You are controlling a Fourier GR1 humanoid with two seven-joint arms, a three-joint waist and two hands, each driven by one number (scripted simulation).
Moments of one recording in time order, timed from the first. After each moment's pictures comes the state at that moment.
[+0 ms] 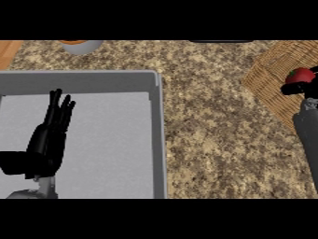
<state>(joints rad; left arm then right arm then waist) -0.02 0.19 -0.12 -1.67 0.15 0.24 0.00 -0.57 -0.36 -0.13 -1.10 1.15 -0.40 1.02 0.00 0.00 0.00</state>
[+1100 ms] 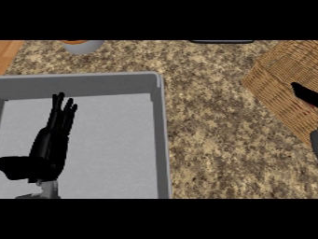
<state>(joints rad) 0.01 0.13 -0.09 -1.68 0.10 0.19 -0.01 -0.46 -0.37 -0.29 -1.02 1.01 -0.56 0.83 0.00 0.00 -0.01</state>
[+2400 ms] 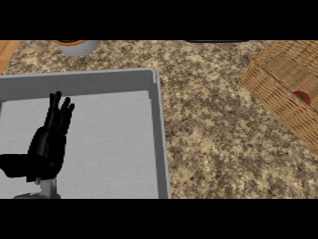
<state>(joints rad) 0.00 0.11 -0.06 -1.68 0.06 0.19 0.01 -0.13 -0.34 -0.42 -1.74 1.18 -0.61 0.96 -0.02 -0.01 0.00</state>
